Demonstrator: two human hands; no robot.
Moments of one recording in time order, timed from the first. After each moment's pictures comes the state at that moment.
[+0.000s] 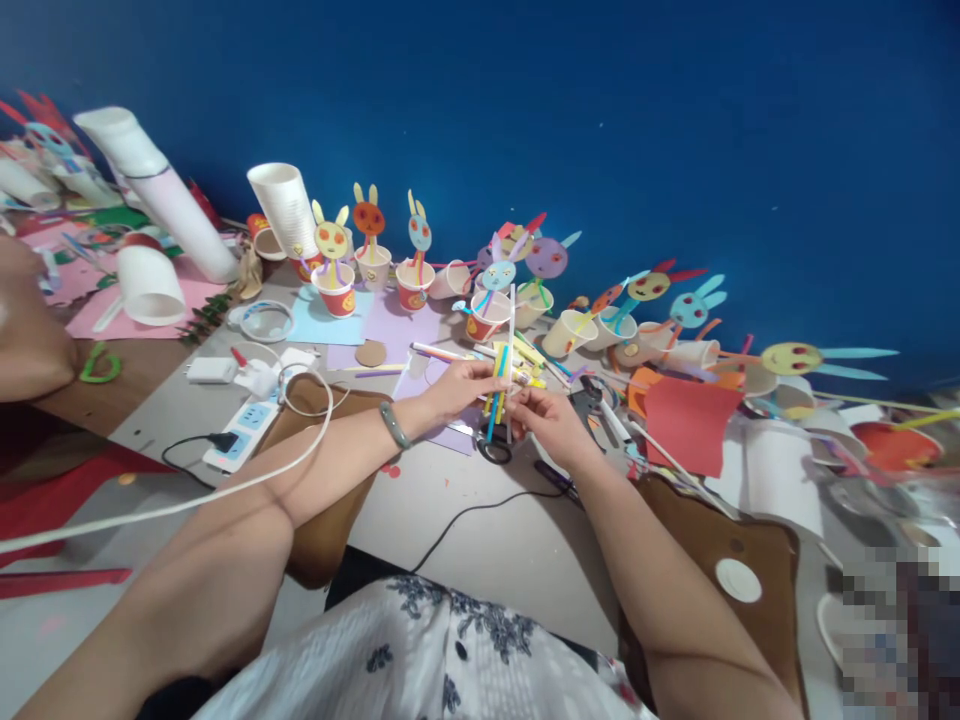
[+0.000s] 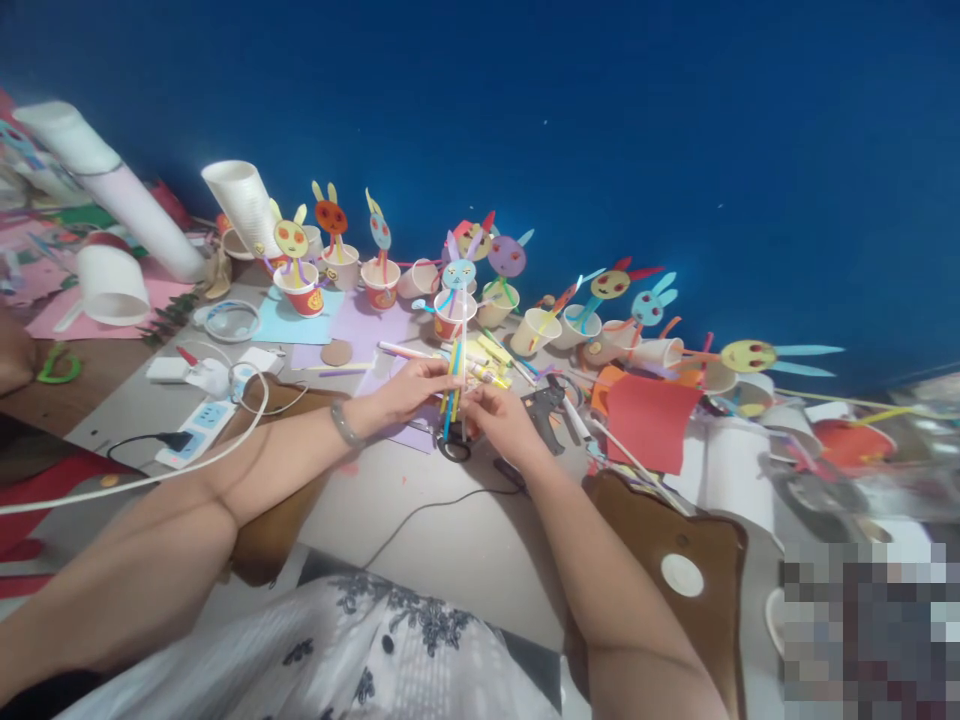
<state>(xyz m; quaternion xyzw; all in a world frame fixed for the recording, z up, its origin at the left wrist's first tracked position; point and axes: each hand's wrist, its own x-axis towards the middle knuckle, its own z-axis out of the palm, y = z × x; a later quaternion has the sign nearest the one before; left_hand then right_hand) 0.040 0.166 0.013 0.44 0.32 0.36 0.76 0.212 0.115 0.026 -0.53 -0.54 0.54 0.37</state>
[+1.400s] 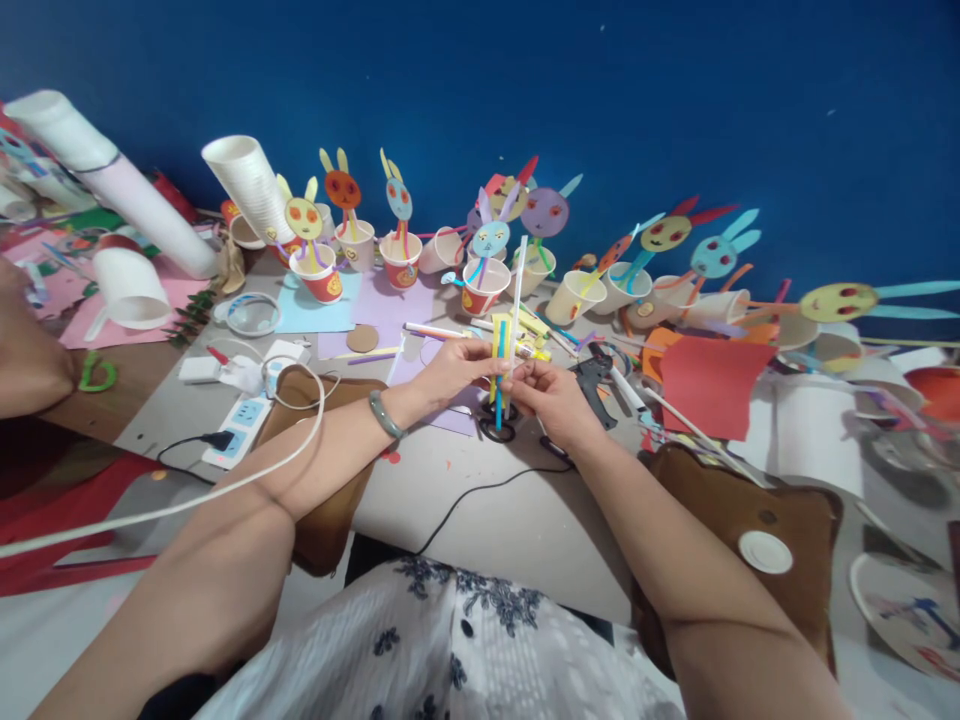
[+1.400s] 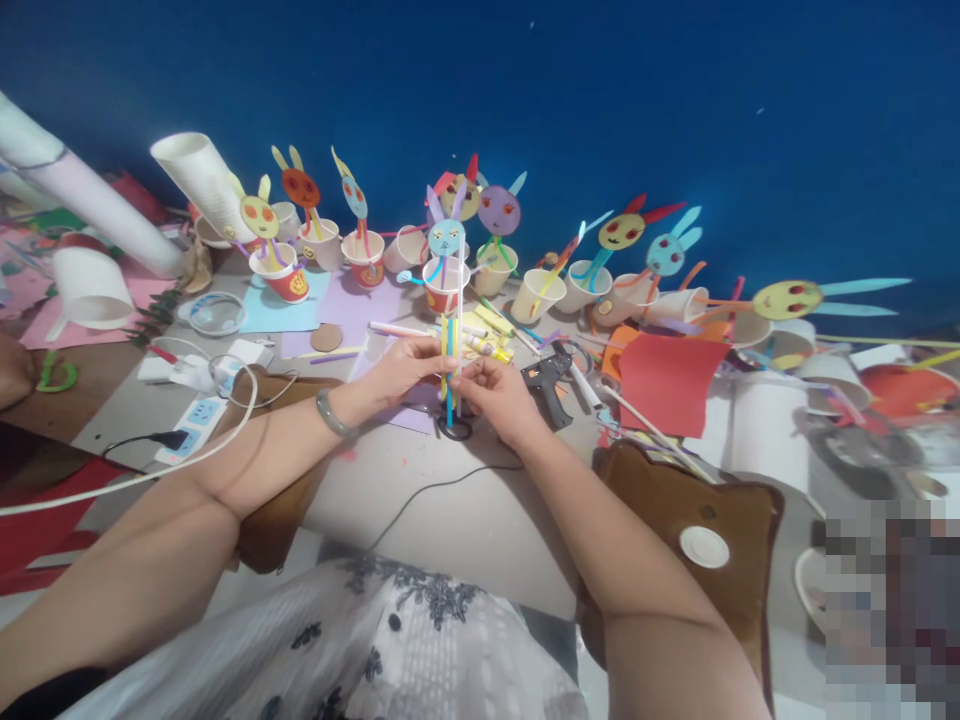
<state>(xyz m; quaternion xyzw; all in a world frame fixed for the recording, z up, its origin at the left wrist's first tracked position) 0.038 0.163 0.019 0.49 0.31 0.35 0.74 0.206 0.113 0.014 -0.52 -0.45 0.58 0.44</state>
